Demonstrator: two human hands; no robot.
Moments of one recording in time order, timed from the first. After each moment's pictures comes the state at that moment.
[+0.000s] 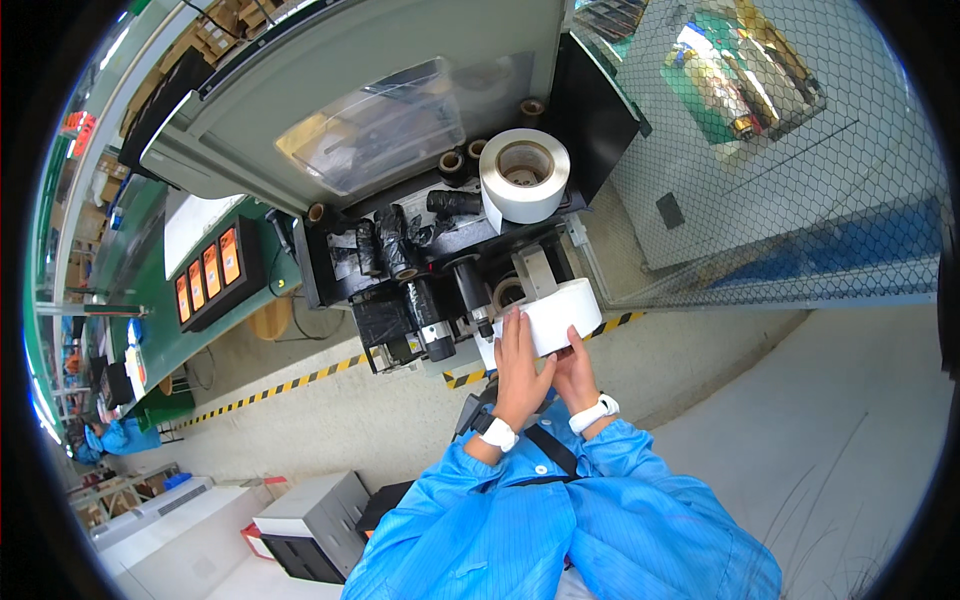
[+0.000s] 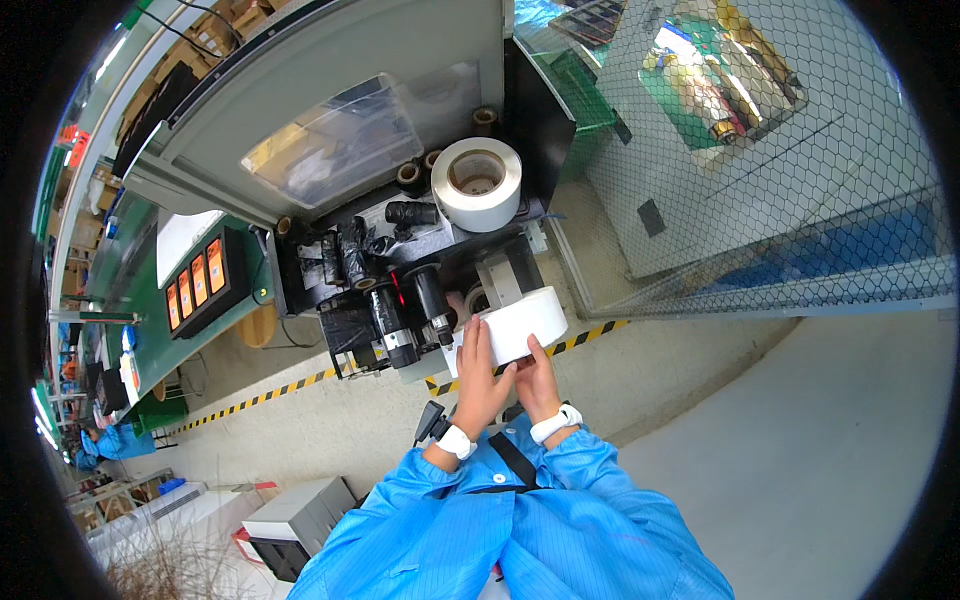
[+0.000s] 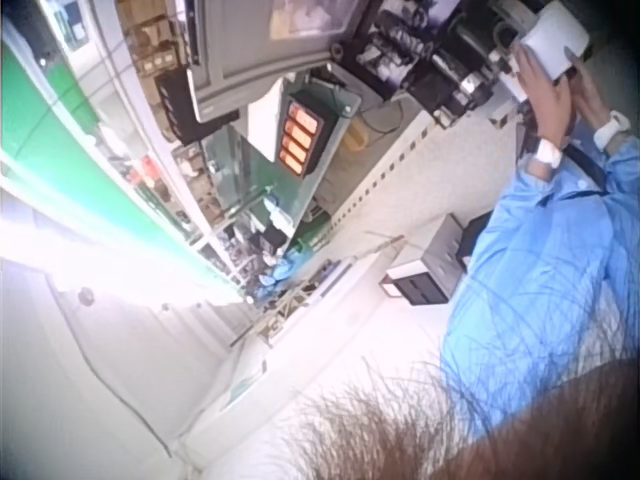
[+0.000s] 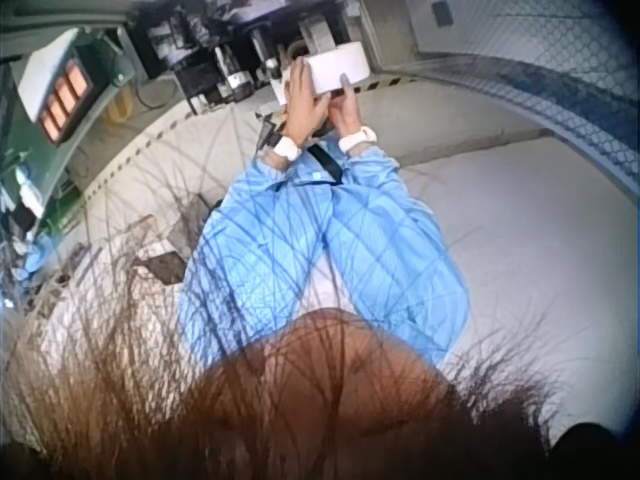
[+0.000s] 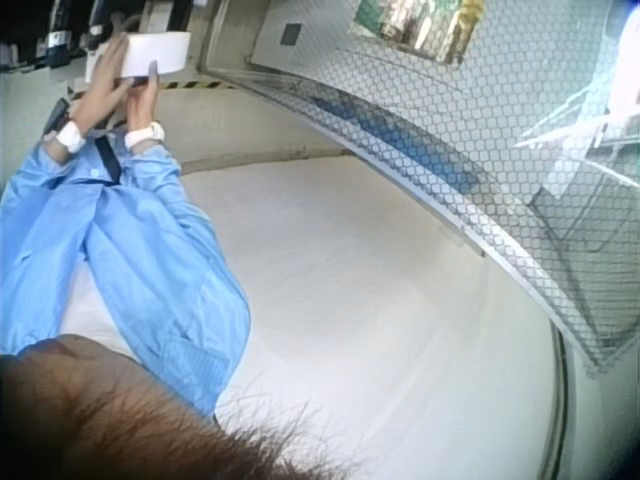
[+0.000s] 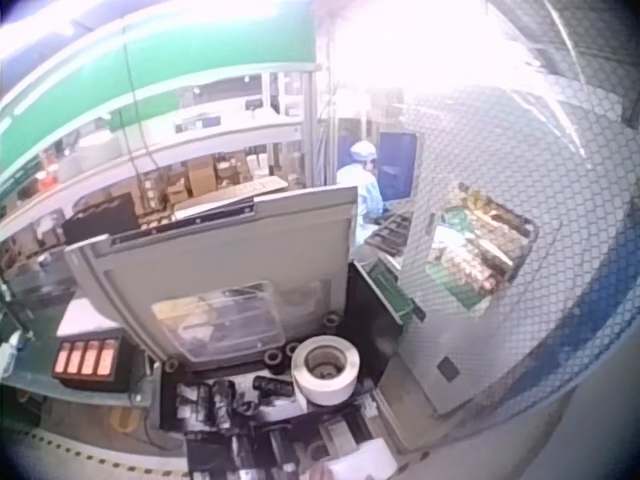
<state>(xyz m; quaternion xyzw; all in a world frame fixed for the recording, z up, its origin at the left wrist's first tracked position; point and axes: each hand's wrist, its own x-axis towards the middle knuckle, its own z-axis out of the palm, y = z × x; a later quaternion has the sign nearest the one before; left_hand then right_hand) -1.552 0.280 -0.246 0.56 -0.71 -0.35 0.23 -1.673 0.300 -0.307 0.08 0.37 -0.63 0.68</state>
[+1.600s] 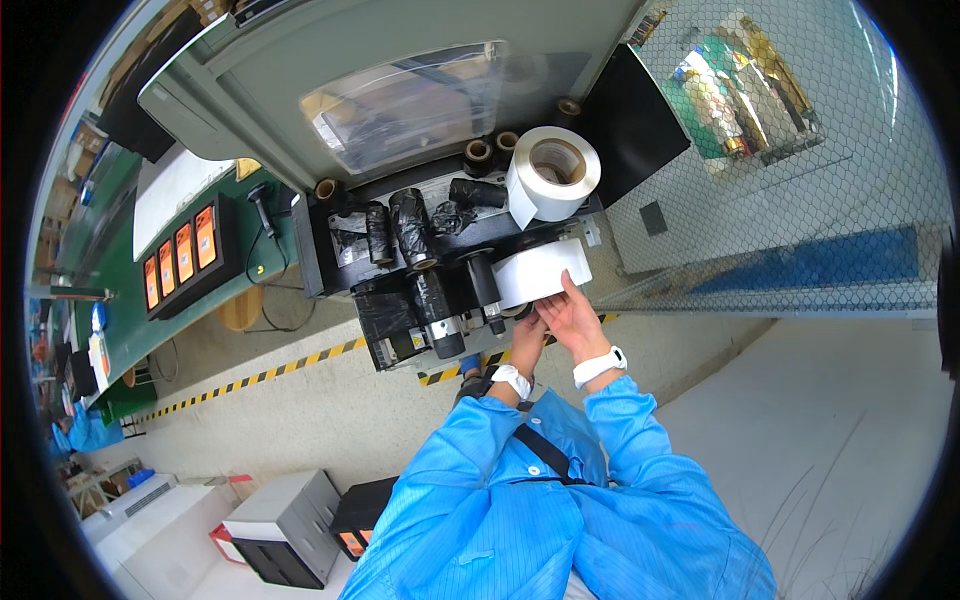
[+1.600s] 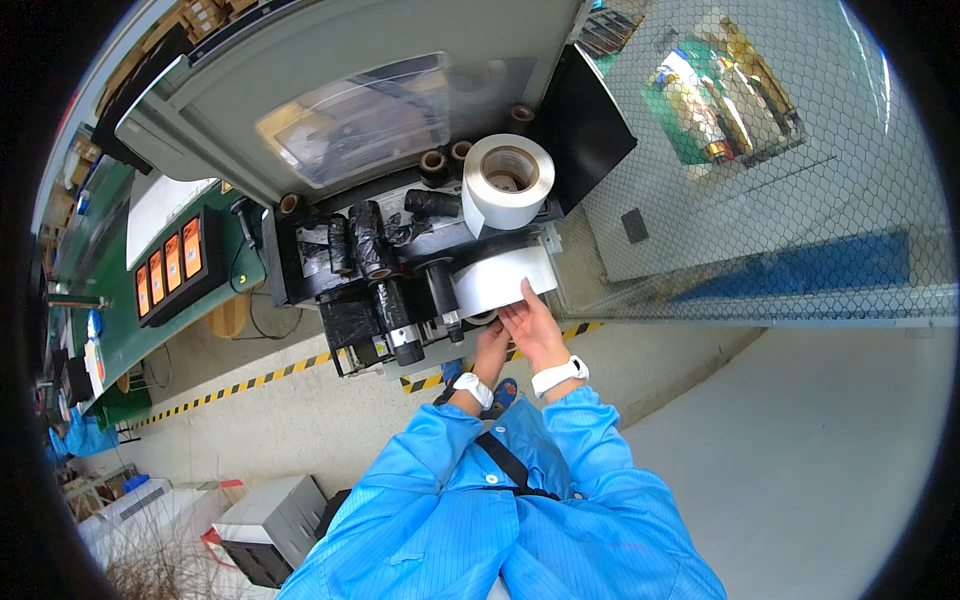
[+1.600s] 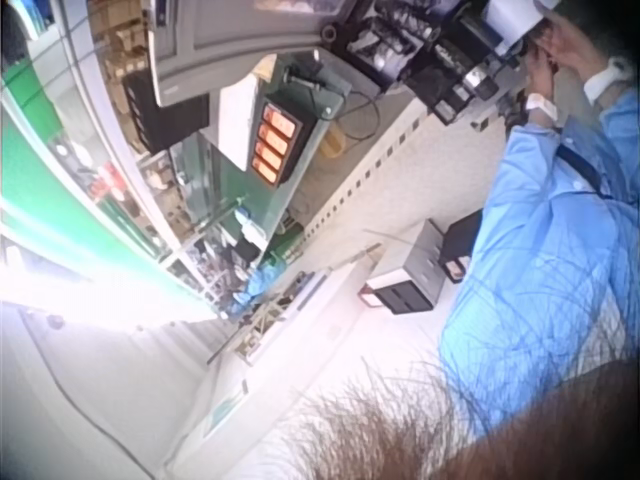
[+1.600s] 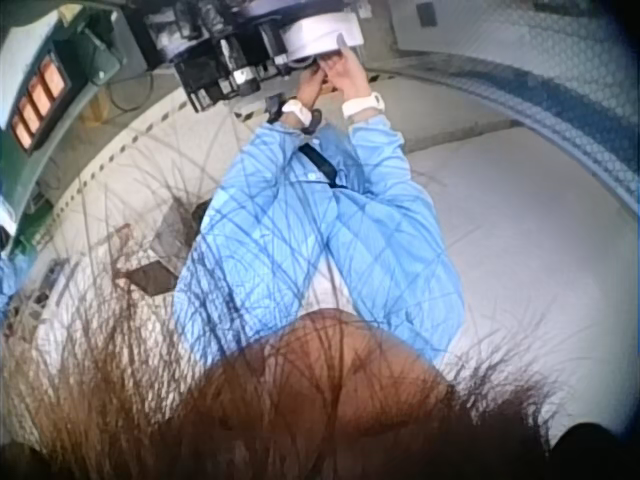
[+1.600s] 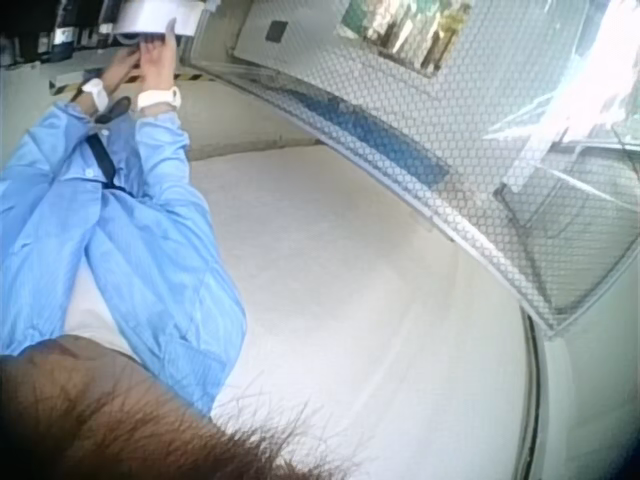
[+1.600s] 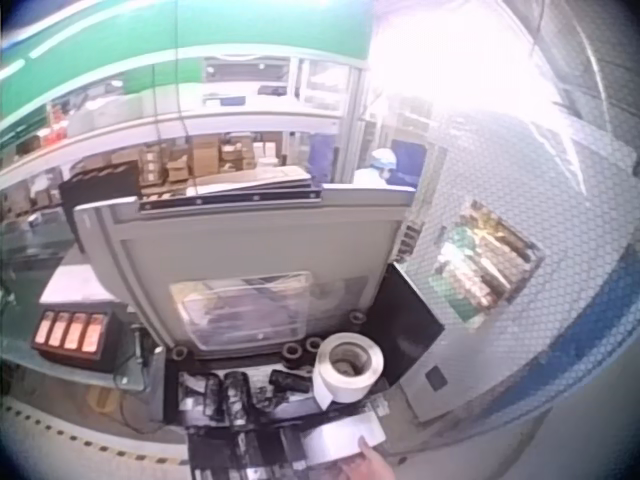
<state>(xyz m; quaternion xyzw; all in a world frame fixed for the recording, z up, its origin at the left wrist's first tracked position) -1.585 0.248 -0.425 0.47 -0.26 -0.75 0.38 -1.680 0.205 -0.286 0.08 0.45 -0.55 0.70</state>
